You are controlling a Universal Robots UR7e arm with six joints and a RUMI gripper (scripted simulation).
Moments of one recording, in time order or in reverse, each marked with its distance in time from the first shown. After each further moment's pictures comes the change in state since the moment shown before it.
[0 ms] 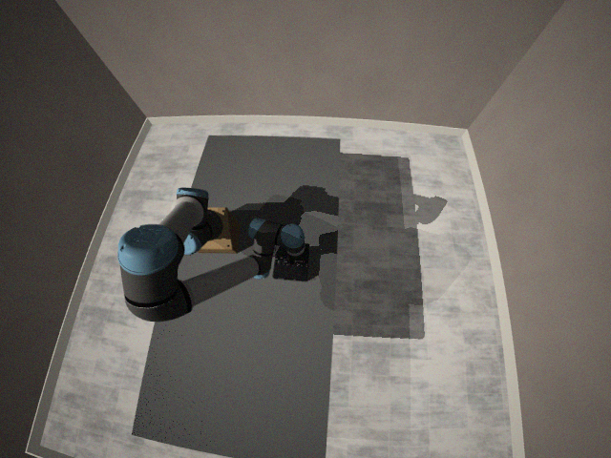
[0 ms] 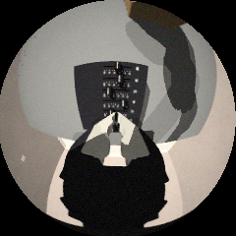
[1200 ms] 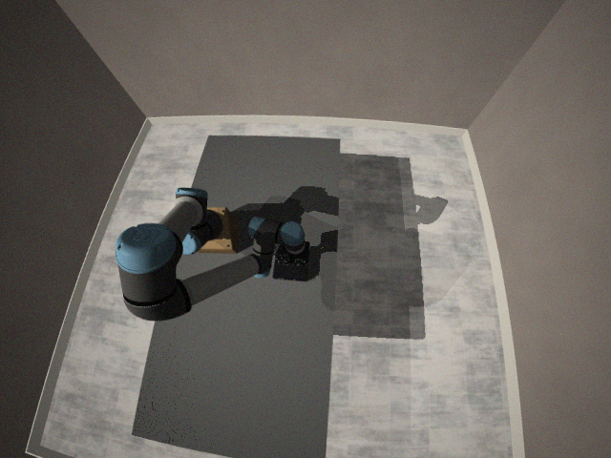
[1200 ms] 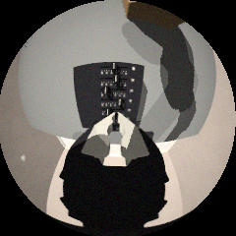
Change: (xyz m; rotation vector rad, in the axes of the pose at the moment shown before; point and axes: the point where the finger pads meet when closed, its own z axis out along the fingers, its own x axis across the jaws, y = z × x) arm 0.006 0.000 -0.006 0.000 0.000 0.000
